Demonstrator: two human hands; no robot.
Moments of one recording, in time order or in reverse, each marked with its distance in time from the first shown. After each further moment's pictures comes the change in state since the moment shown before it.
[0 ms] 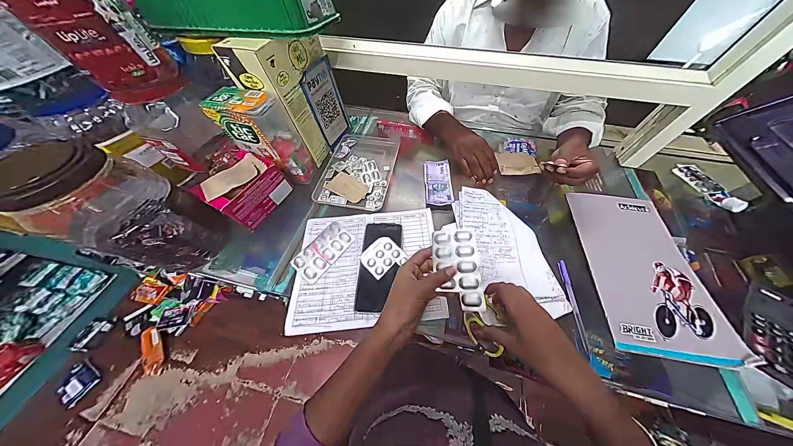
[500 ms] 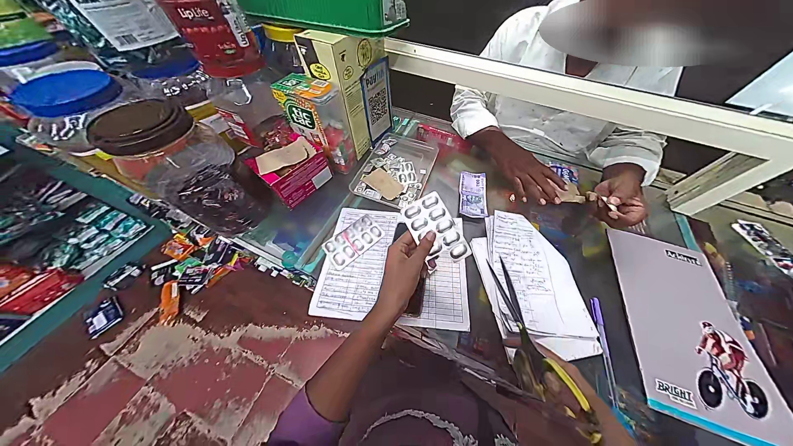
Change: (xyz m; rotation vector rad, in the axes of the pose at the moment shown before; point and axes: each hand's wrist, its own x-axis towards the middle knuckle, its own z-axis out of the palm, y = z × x) left_hand 0.013 0.026 -0.041 0.207 0.297 0.369; right_hand -0.036 0.032 0.012 1.024 -0.258 0.006
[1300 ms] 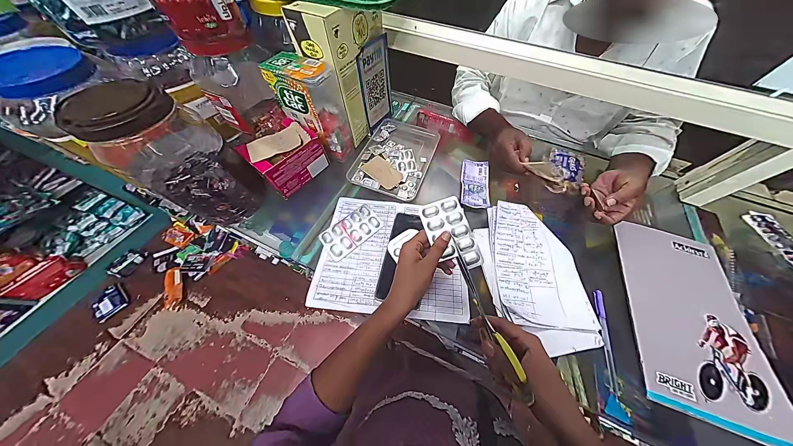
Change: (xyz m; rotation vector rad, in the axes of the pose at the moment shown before) left_hand -0.005 -0.009 0.014 -0.008 -0.109 -0.041; right_hand 0.035 -0.008 0.048 -0.078 0.108 0.013
